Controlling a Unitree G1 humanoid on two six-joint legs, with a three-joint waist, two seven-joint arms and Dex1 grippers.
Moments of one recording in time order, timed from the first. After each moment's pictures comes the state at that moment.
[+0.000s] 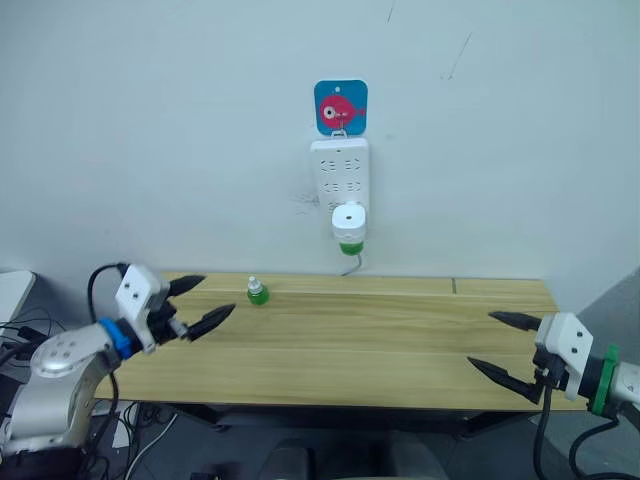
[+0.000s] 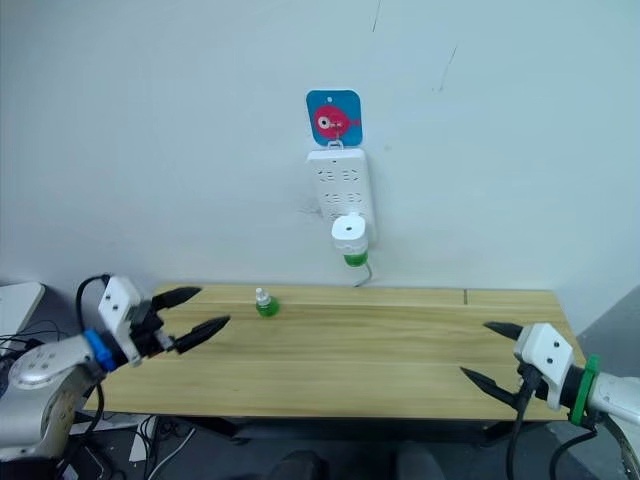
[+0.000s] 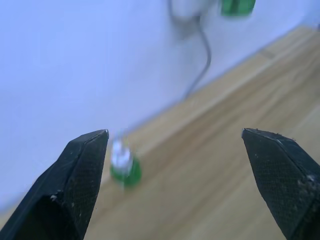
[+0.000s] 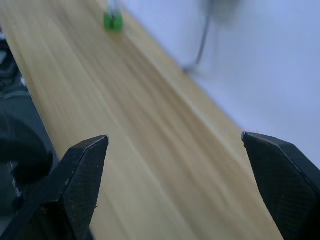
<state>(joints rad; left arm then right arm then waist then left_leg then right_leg) -0.05 0.71 0.26 -0.04 -0.47 0.27 -0.92 0.33 -0.79 -0.28 -0.50 0.41 0.19 0.88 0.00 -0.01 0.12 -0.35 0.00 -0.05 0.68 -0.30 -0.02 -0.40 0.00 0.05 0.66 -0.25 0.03</state>
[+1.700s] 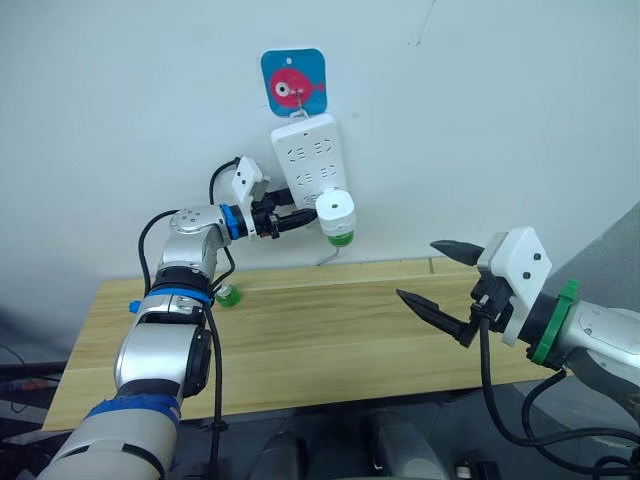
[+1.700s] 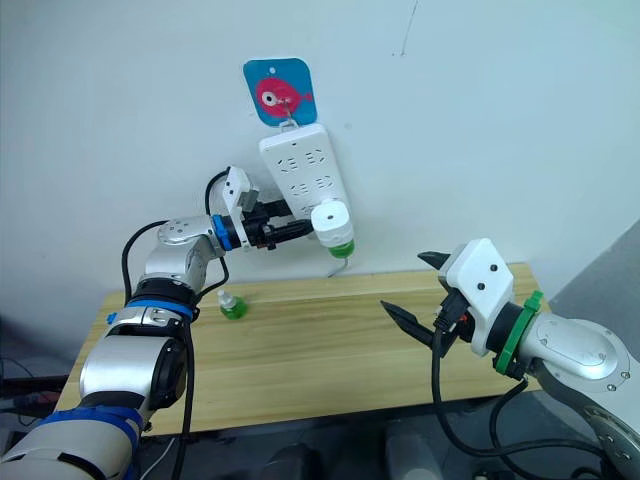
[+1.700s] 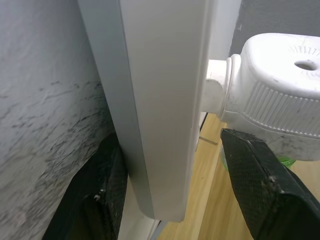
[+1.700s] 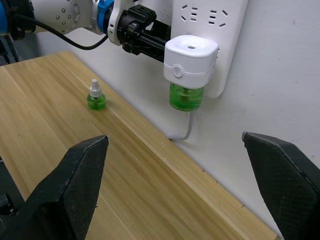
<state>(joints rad) -0.97 0.42 0.05 0.96 -0.24 -0.05 -1.20 -0.14 -0.81 -0.20 -0.98 0.85 0.94 0.33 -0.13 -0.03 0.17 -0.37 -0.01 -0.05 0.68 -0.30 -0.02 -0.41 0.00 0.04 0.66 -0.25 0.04</state>
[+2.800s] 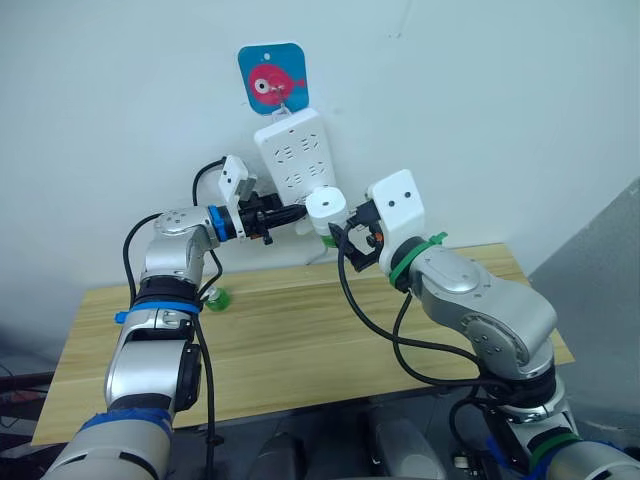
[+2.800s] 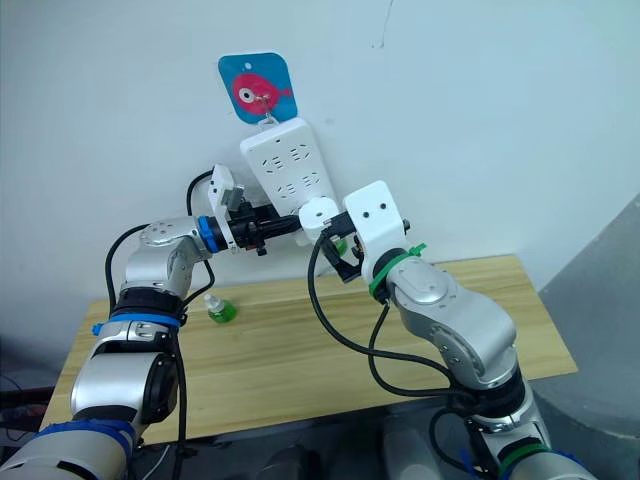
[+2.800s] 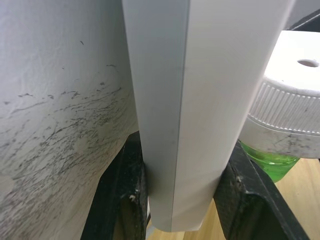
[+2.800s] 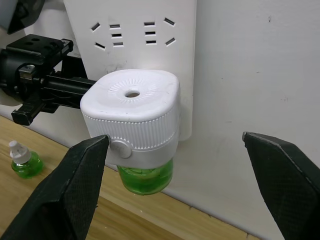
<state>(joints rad) -0.88 0.45 0.09 0.73 -0.26 0.14 -1.21 -0.64 -0.19 0.27 -0.62 0.42 1.19 -0.14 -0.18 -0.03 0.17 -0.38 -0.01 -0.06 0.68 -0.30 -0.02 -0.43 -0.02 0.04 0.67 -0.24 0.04</state>
